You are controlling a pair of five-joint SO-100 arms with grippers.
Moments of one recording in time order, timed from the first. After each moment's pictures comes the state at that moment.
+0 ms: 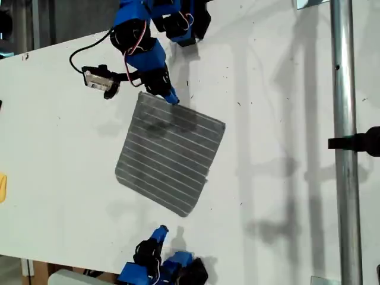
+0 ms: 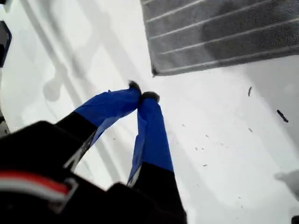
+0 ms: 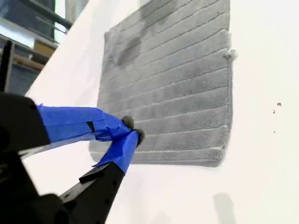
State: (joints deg) arm 0 -11.0 145.7 115.2 88.9 -77.8; arm 1 -4.9 112.2 85.9 88.0 75.7
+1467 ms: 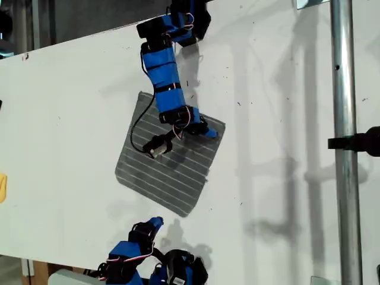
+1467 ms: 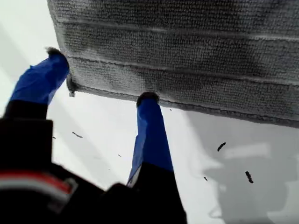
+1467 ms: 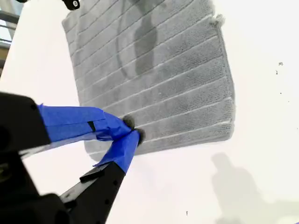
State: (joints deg) arm 0 -14.6 121.8 96.1 96.0 -67.5; arm 1 -7.1 61.6 73.5 78.8 56.3
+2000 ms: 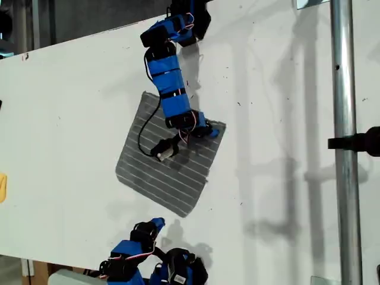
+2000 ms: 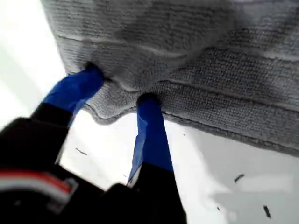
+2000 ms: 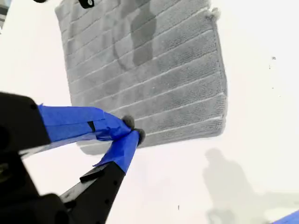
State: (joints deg) arm 0 -14.6 122.1 98.5 95.6 -68.7; arm 1 -7.7 54.0 68.7 76.8 56.2
